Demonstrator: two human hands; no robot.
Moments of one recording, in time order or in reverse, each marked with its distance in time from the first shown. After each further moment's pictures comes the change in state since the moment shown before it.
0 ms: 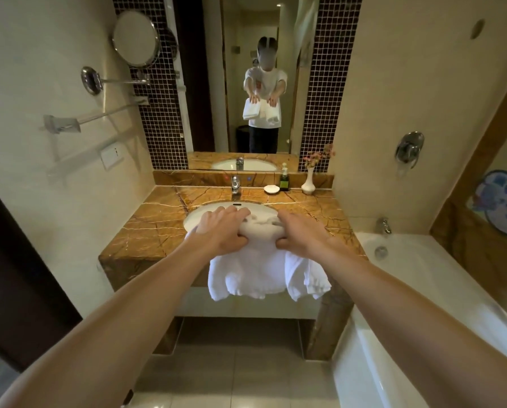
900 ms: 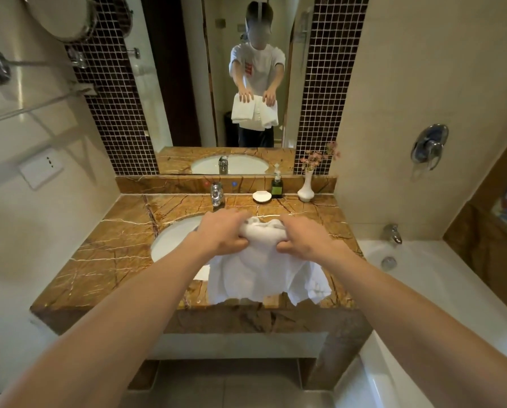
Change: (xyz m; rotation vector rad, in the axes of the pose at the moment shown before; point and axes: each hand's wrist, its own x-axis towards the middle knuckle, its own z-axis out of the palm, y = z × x) left_hand 0.240 -0.032 0.072 -0.017 -0.073 0.111; right_hand 0.204 0.132 0.053 0.034 -0.077 0.040
